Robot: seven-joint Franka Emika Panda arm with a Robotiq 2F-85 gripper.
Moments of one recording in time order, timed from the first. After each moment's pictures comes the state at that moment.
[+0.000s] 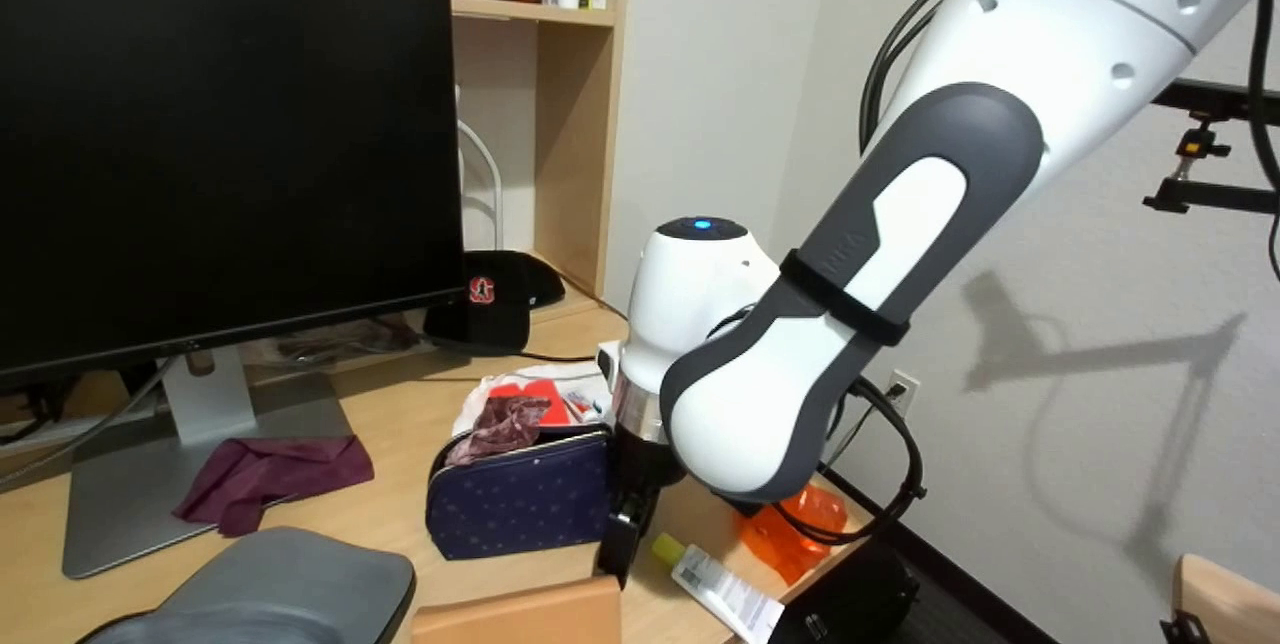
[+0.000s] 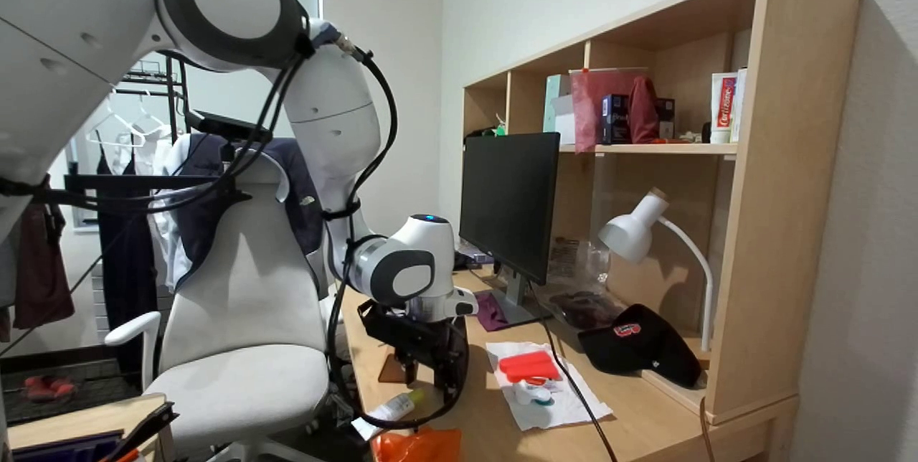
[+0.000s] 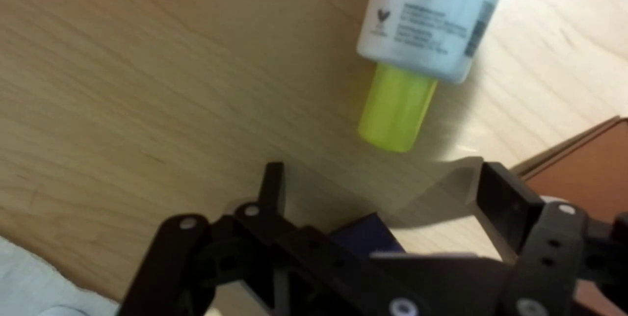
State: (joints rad) arm -0.01 0.59 0.15 -2.18 -0.10 2.83 -0.21
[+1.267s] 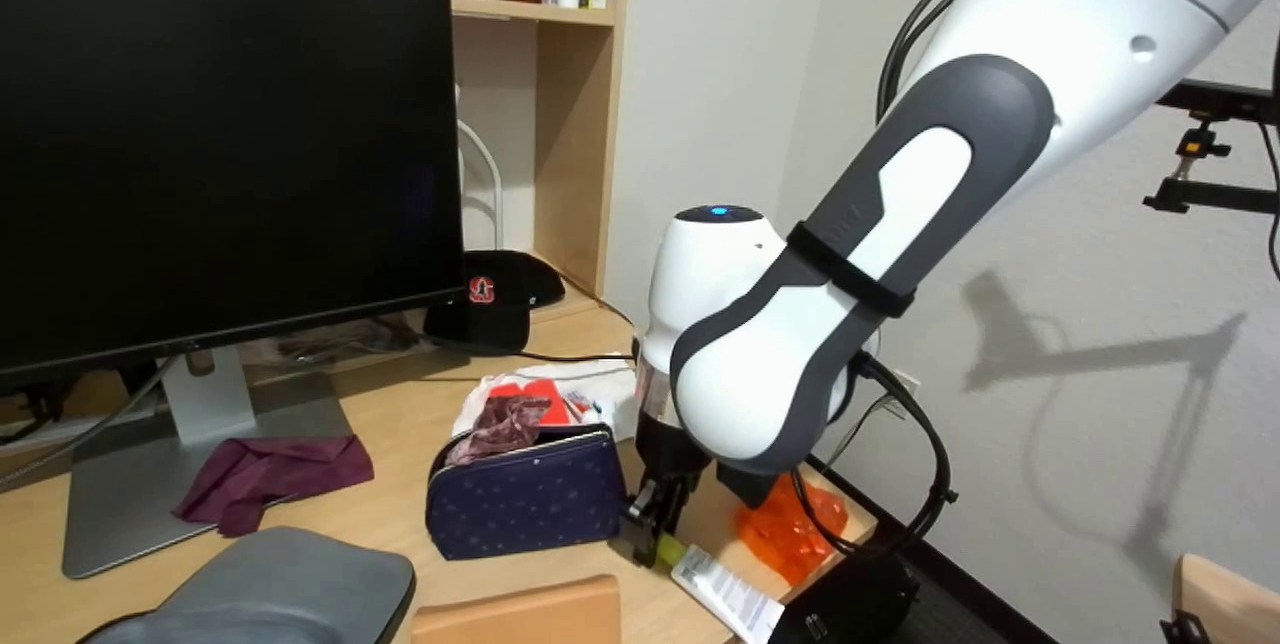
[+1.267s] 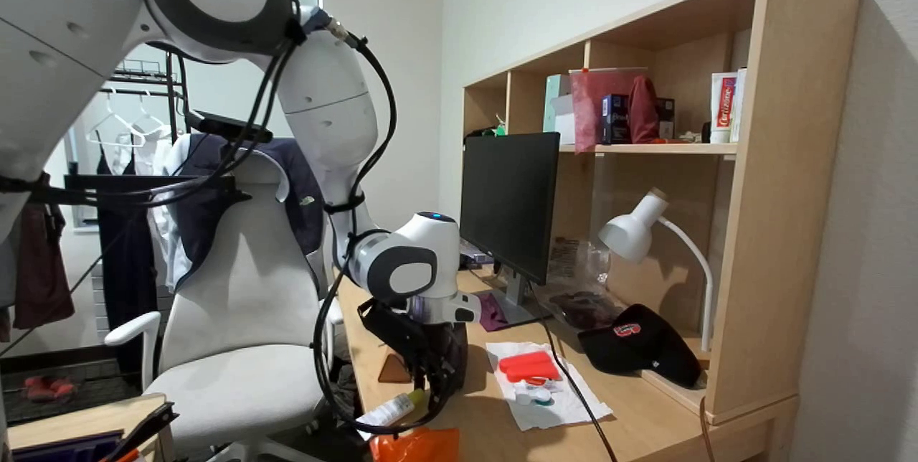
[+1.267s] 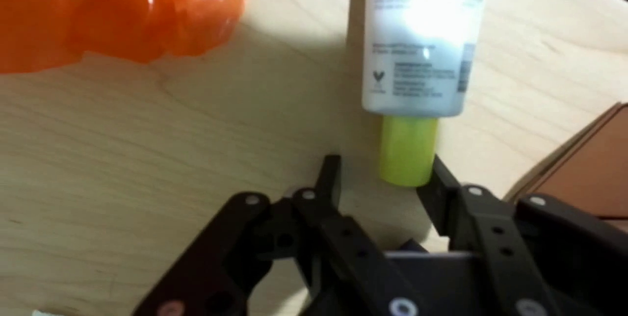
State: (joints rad) arm -0.01 0.55 0.12 -2.21 -0.01 2.77 -0.09
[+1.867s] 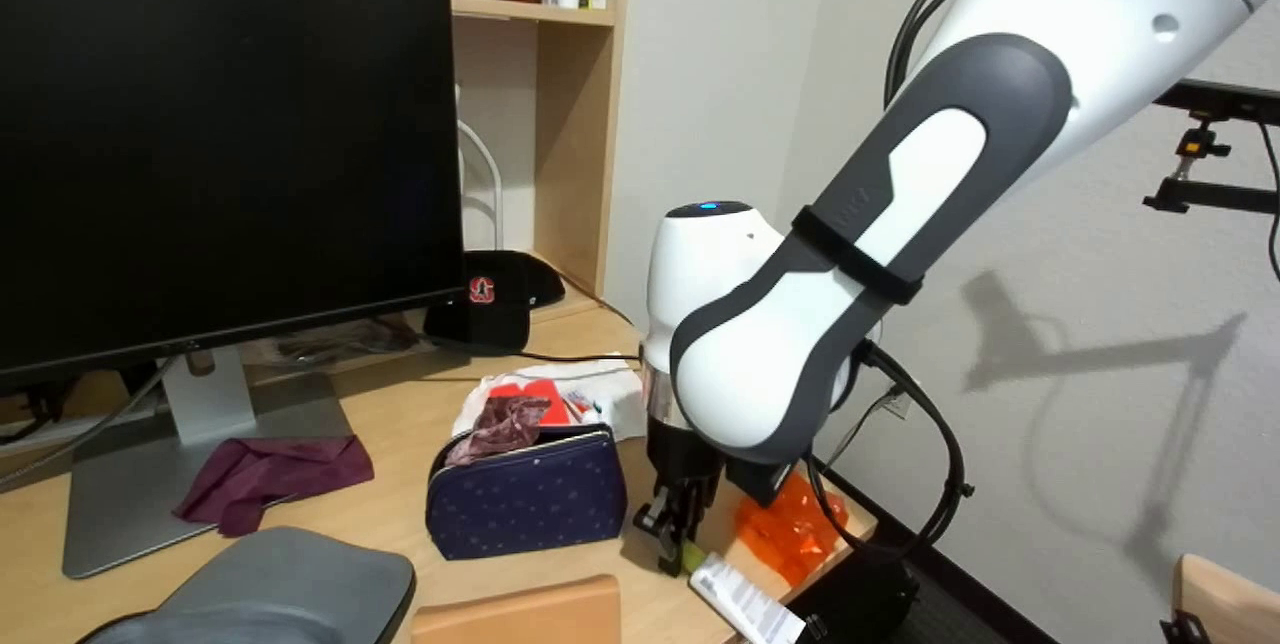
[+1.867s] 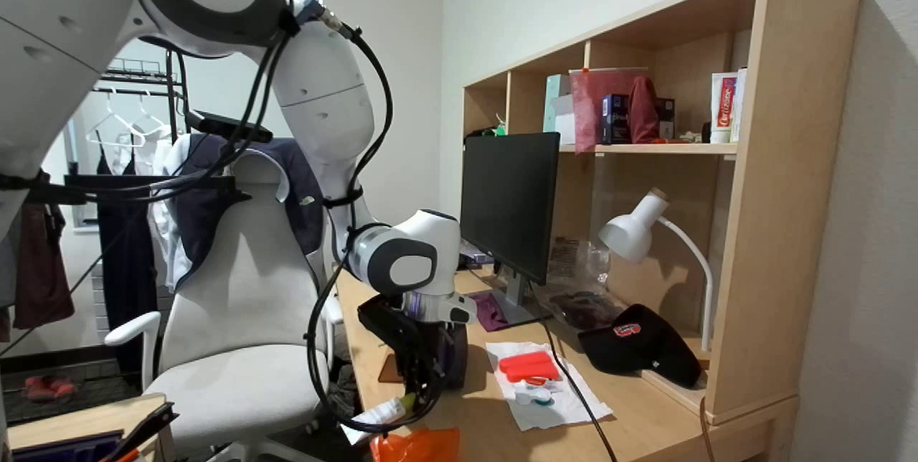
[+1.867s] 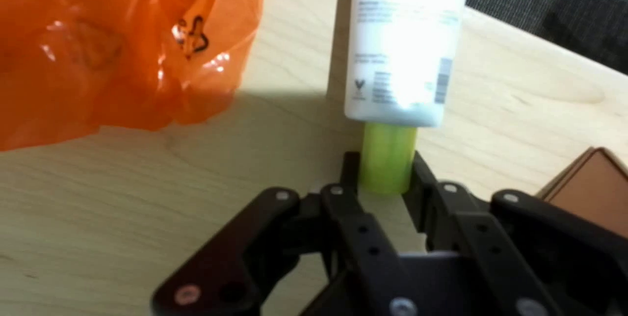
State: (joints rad) arm 0.01 0.52 0.10 -2.22 -0.01 2.65 -0.05
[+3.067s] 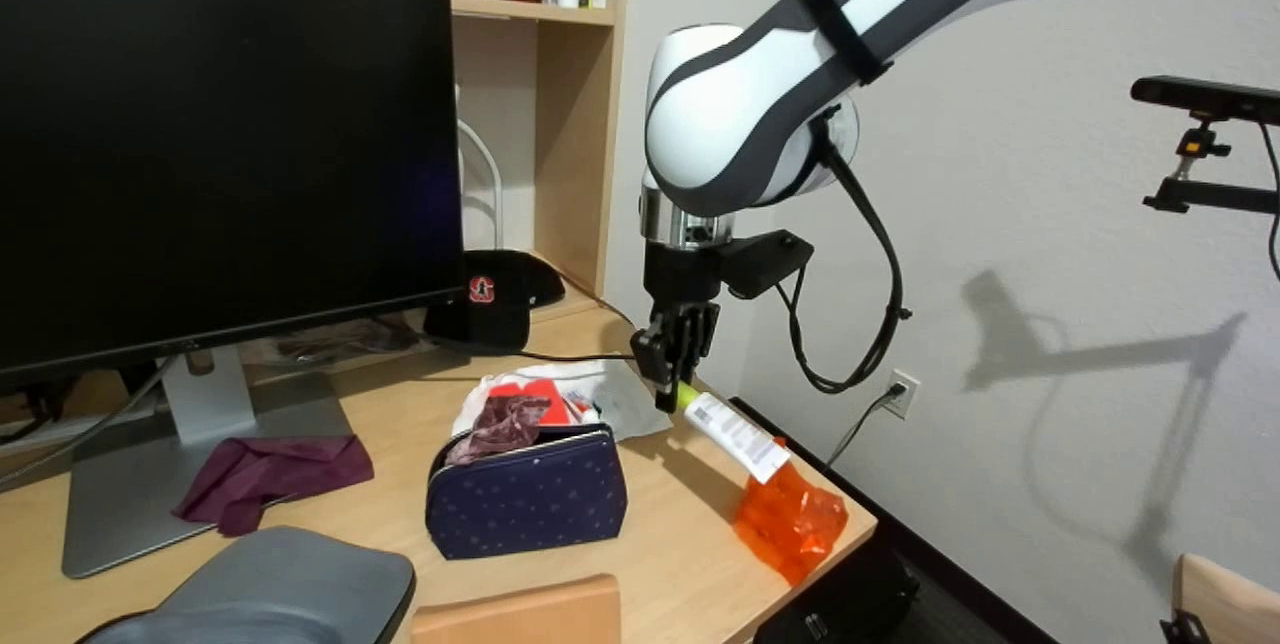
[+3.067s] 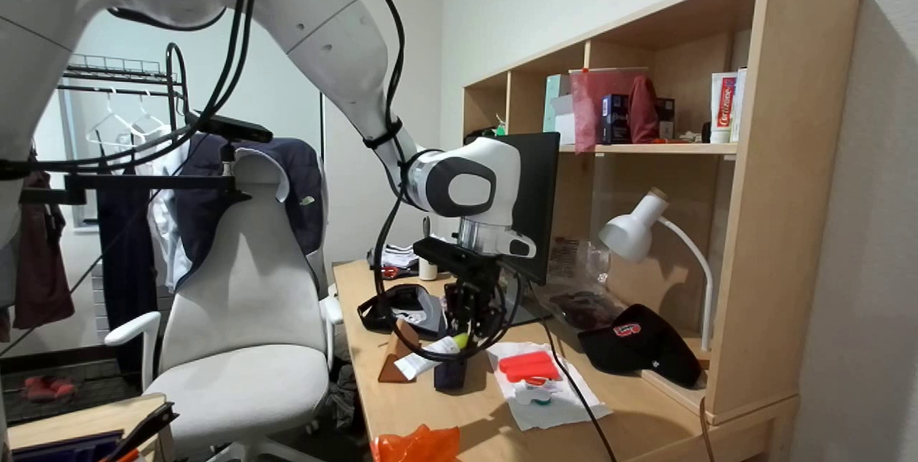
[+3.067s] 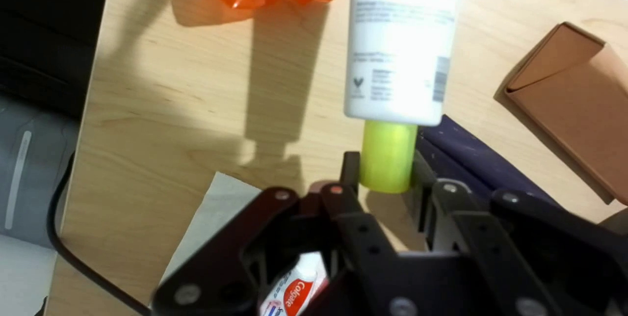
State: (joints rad) arm -0.06 0.41 0.06 -1.98 0.03 2.29 -0.15
